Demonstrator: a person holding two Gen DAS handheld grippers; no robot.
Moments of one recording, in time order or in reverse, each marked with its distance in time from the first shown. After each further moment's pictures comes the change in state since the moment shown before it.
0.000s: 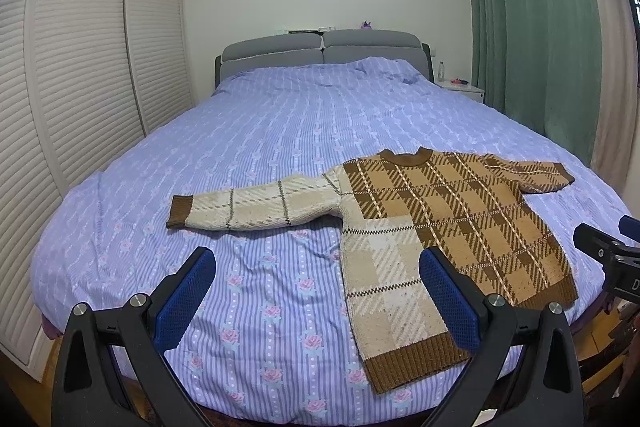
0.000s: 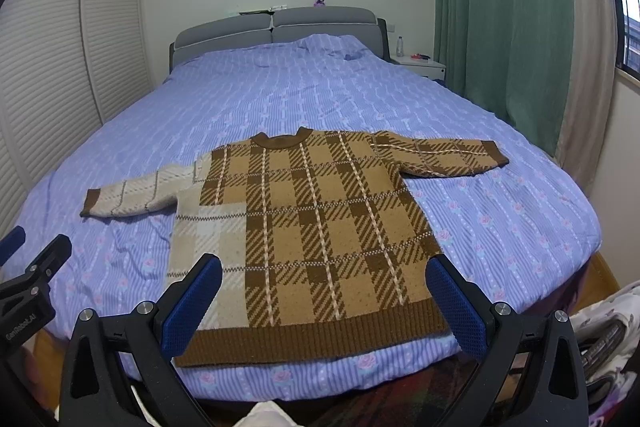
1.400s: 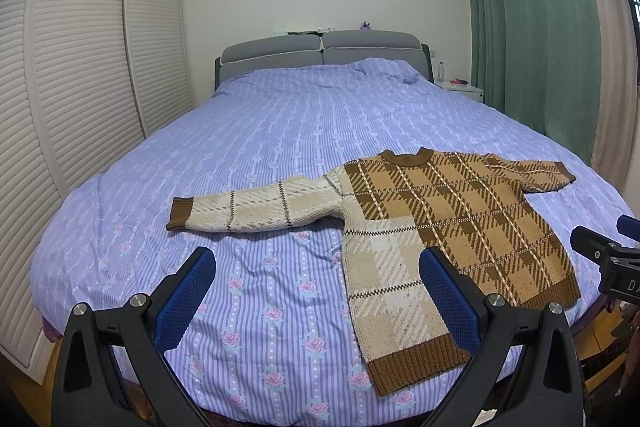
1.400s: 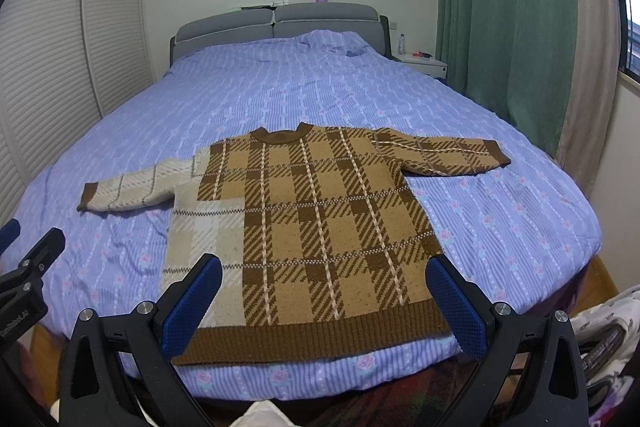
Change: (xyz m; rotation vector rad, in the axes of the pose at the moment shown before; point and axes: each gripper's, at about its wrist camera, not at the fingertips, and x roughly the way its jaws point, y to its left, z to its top) left arm 0.002 0.004 0.000 0.002 0.001 -0.002; right arm 0.007 -0.001 -0.001 -0.006 0.019 0.000
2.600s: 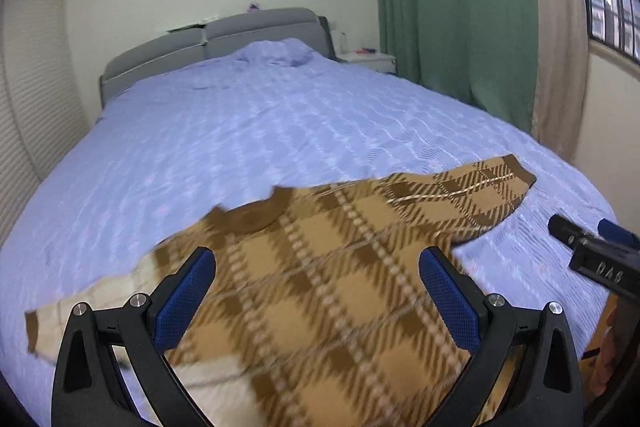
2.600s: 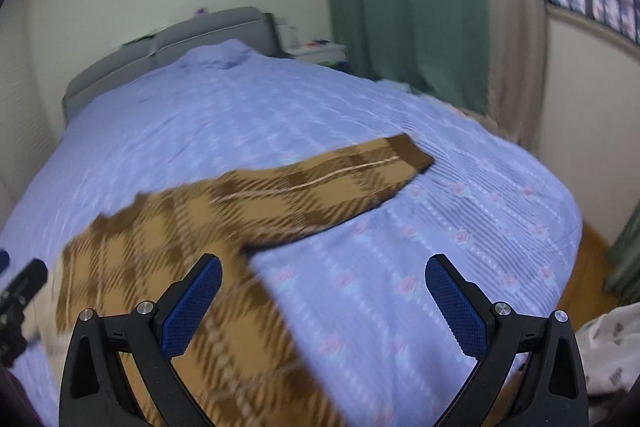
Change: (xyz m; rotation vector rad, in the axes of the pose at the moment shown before) left arm 0.194 -0.233 0.122 0.211 0.086 -0.286; right arm 0.147 -0.181 0.085 0.314 0.009 -0.260
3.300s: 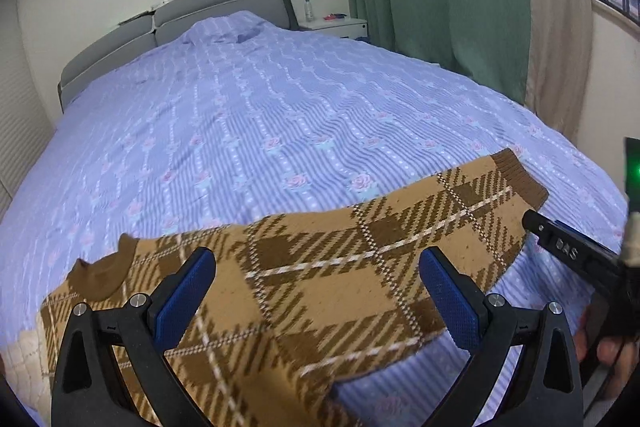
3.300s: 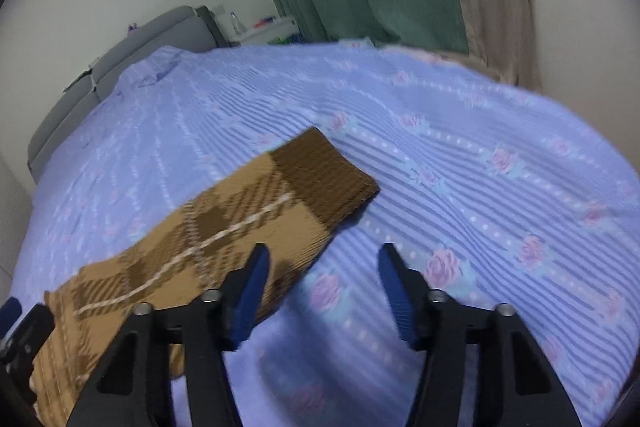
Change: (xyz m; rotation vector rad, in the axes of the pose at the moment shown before) left arm 0.147 -0.141 0.057 0.067 0.112 -0.038; right arm 0.202 -0.131 0.057 0.222 0.115 0.013
